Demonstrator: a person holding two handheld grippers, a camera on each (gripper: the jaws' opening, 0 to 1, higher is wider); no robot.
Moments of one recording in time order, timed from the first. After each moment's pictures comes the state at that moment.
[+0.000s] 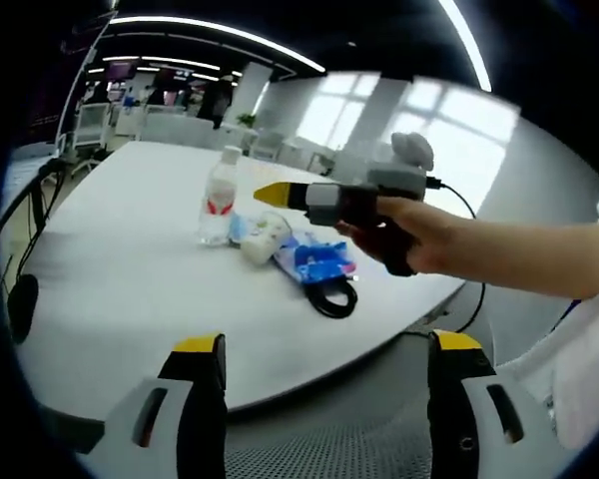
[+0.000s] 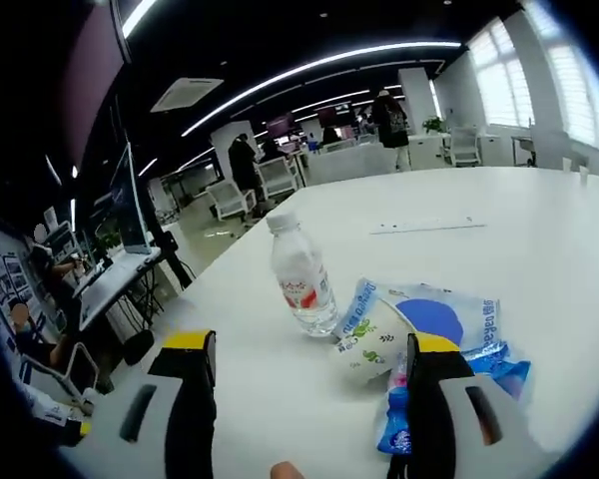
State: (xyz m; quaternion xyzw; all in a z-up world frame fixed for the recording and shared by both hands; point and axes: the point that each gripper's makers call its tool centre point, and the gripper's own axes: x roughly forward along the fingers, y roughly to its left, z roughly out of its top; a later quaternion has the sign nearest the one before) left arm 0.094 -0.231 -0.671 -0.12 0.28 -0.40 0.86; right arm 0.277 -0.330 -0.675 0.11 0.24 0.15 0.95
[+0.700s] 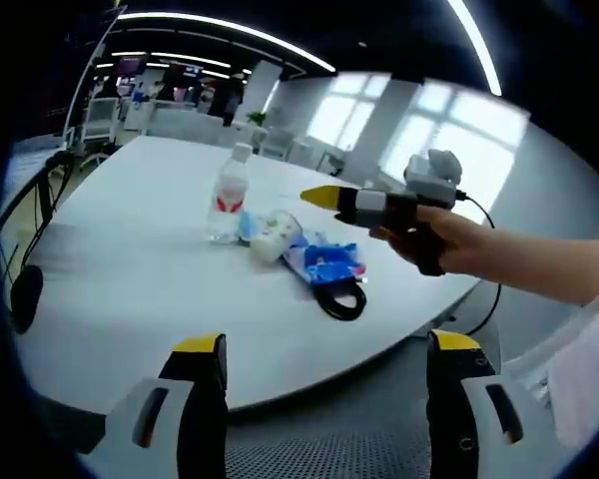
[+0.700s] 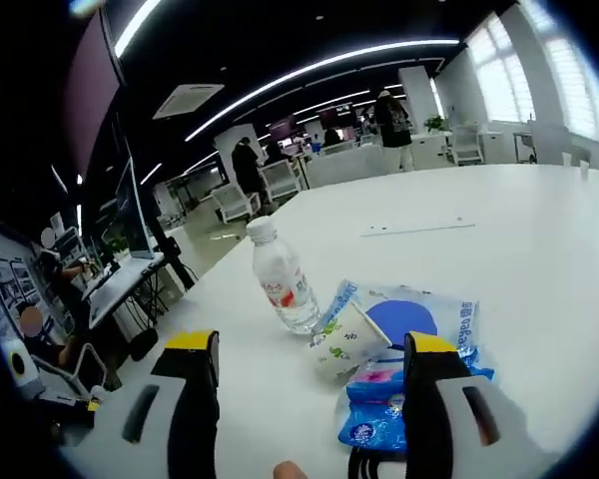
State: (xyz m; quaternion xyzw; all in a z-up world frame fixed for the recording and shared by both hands) left arm 0.104 -0.227 -0.675 -0.13 0.29 -0.36 0.88; right arm 0.272 -0.371 -0.668 0.12 0.24 0.17 0.95
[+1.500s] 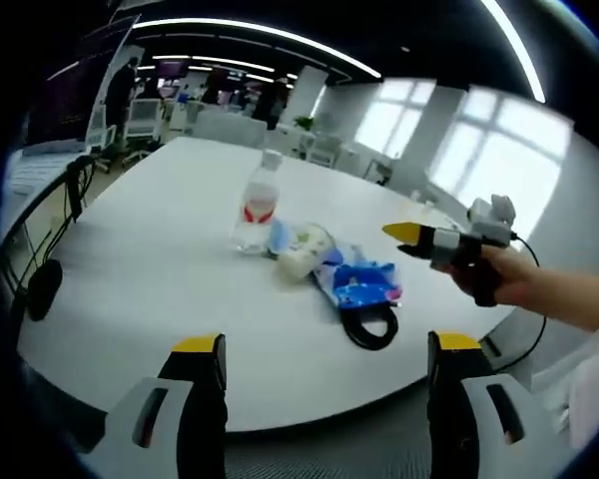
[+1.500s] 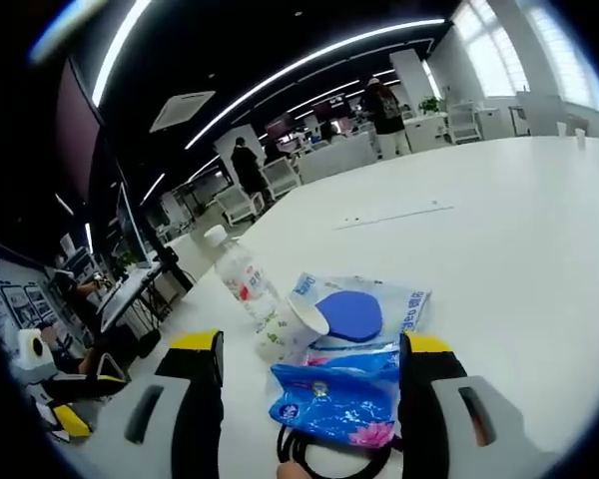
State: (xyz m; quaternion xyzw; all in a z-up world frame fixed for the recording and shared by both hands) left arm 0.139 -0.262 -0.674 -0.12 0.30 -0.27 0.91; right arm 0.261 -0.457 -0.683 0.17 0.25 0.18 0.93
